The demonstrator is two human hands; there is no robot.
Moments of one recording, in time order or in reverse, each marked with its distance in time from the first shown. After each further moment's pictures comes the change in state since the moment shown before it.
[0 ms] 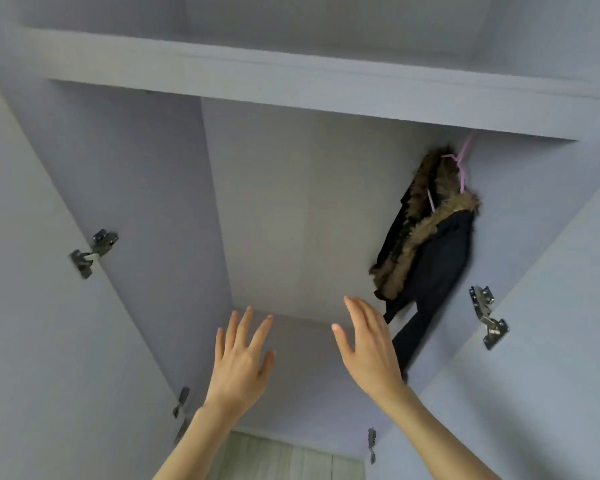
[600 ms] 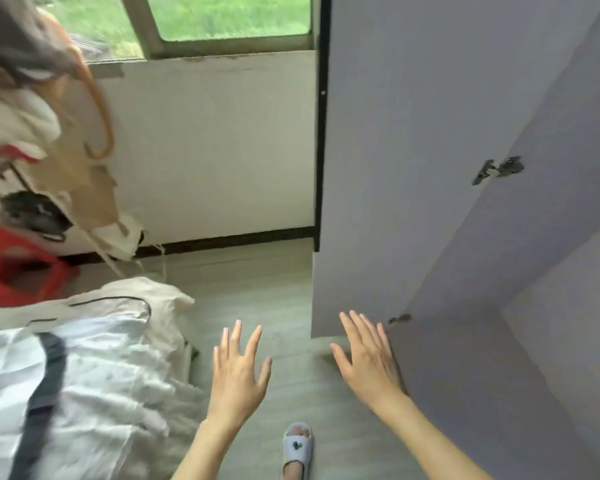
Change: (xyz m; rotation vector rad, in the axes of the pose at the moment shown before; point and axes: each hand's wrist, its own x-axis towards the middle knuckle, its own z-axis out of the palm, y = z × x) left_hand -0.385 0.000 -0.050 0.173 0.152 -1.416; right_hand -0.177 -0.203 0.120 0.214 -0.757 -1.016
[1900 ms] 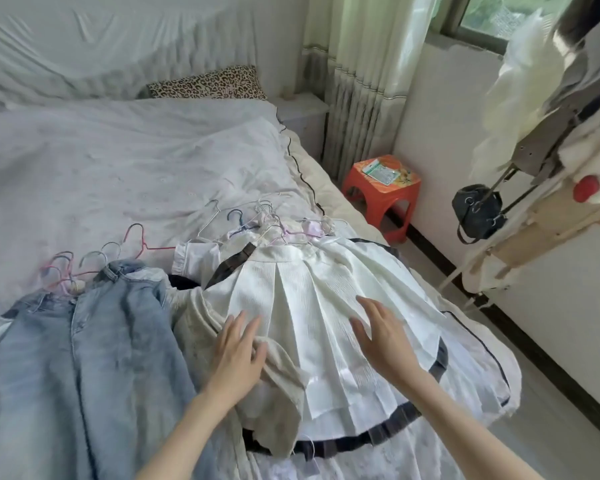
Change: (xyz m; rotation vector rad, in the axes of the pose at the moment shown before) left_hand -0.300 -0.515 -0.128 -0.380 0.418 -1.073; right_hand -0.021 -0.647 0.233 0.188 -0.498 -1.114
